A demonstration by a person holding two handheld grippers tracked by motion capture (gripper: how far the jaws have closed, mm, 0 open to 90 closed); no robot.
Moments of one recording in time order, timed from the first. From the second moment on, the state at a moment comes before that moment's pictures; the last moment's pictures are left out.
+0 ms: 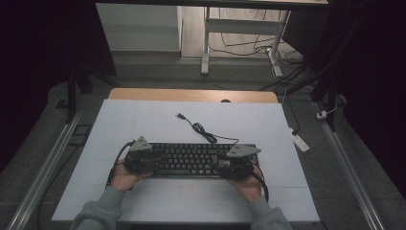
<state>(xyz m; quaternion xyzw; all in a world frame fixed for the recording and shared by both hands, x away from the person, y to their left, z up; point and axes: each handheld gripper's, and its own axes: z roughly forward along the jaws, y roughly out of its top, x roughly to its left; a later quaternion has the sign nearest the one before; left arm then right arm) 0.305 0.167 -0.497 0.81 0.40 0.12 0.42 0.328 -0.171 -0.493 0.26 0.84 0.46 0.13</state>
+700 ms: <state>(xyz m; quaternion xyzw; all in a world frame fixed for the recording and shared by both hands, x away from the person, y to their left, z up) 0.311 0.137 -0.516 0.84 0.38 0.11 0.37 0.328 -0.170 -0.494 0.26 0.84 0.46 0.14</state>
